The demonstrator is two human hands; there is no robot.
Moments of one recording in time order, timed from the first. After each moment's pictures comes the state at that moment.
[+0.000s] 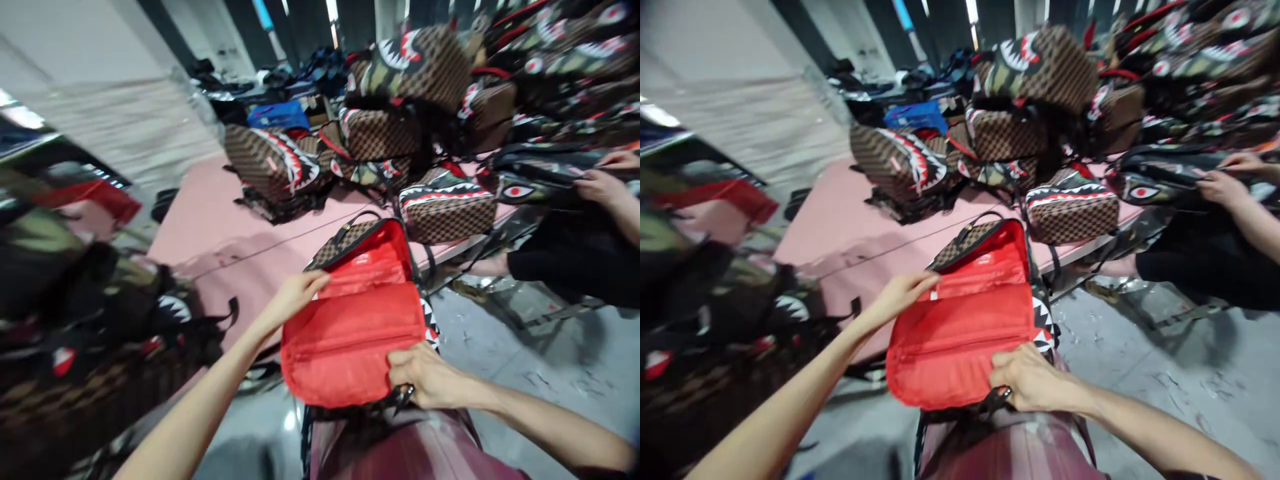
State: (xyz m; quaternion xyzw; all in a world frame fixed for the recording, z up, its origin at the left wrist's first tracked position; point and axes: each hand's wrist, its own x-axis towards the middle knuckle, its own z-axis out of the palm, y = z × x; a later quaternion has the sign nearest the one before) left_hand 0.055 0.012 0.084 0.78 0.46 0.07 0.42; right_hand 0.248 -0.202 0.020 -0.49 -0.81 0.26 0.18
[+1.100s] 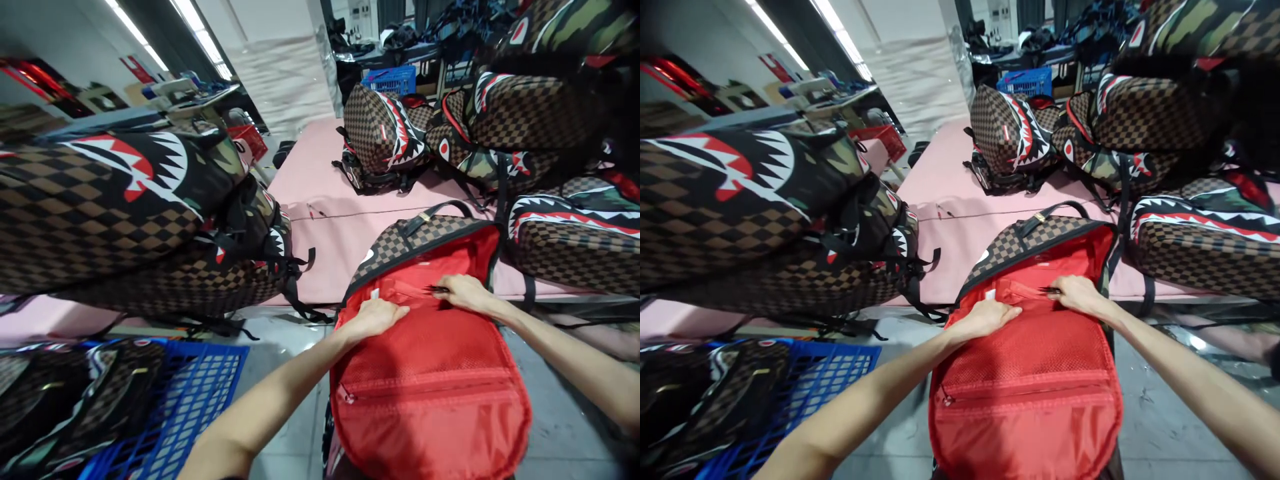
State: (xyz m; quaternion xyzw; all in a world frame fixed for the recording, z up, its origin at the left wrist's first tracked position) left_hand 0.049 -0.003 0.009 0.84 0.45 -0.14 0.26; right_hand 0.276 0.020 -0.016 -0.57 -0.80 0.19 -0.03
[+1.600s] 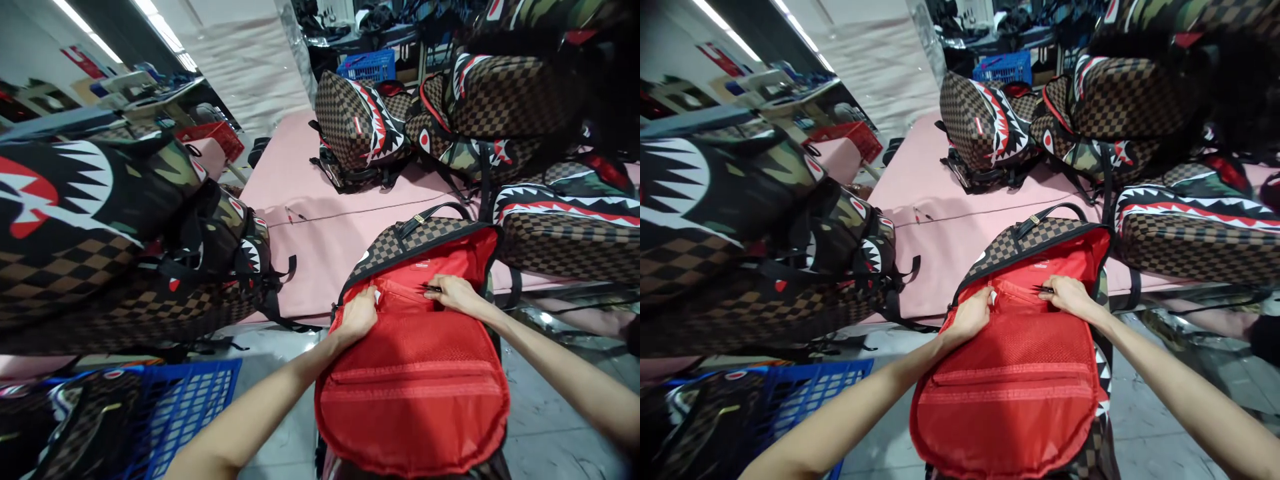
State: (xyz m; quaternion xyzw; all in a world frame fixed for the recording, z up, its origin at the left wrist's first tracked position) left_hand 0.047 0.017 -0.026 0.76 0.60 -0.01 0.25; right_hand 0.305 0.019 -0.040 -0.61 -0.75 0.26 0.03
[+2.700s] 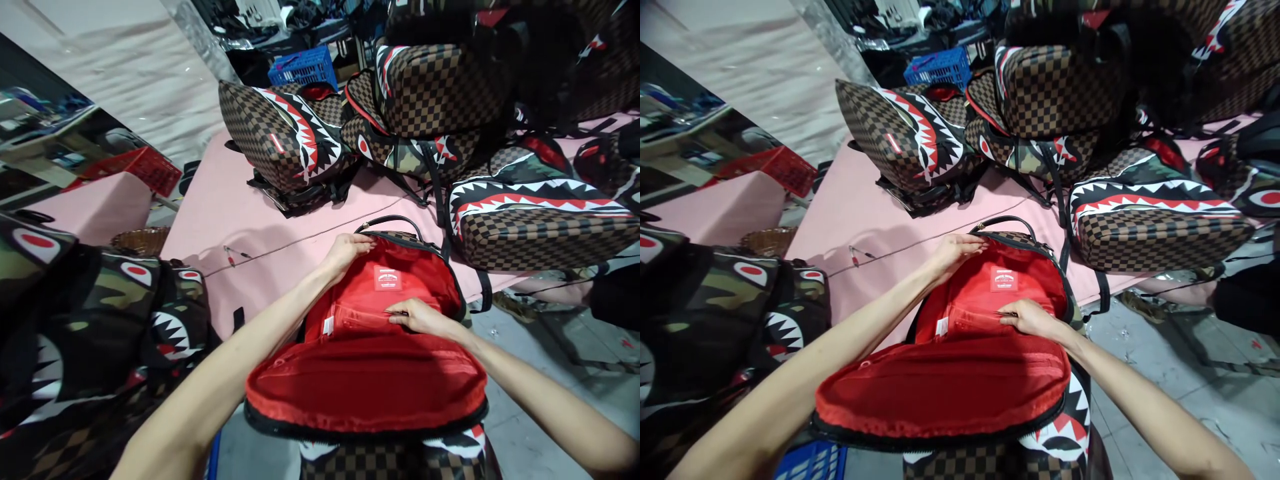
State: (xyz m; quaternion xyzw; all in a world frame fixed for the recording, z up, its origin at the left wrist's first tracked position) left_hand 0.180 0.193 0.025 0.49 0.45 0.27 0.69; right_hand 0.318 0.042 -0.077 -0.51 -0.71 0.45 0.20
